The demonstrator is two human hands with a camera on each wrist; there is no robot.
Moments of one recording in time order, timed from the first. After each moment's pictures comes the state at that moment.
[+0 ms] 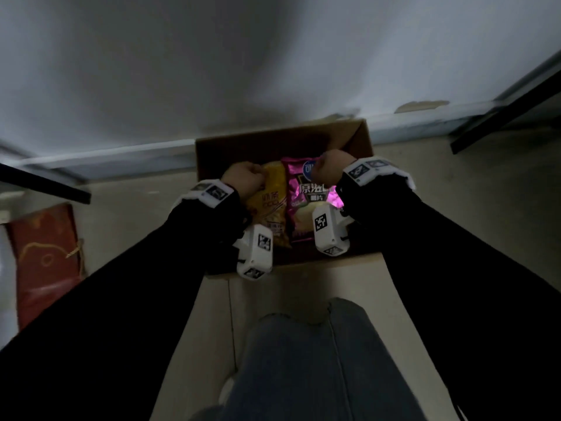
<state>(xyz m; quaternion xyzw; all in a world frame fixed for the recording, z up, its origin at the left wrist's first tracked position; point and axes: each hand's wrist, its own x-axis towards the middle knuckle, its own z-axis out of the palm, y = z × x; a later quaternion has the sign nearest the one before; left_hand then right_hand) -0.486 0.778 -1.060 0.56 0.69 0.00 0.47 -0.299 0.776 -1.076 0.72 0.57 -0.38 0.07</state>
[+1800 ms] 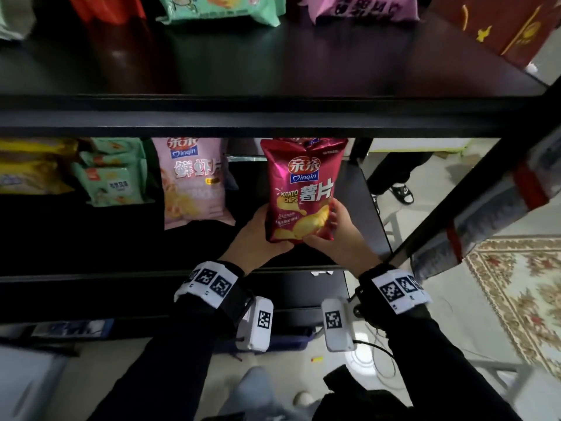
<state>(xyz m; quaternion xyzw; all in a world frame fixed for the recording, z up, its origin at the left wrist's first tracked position) -0.003 -0.020 -0.261 0.88 -0.07 -0.12 0.45 -0.025 -0.212 -0.259 0.82 -0.03 -0.02 -0.58</state>
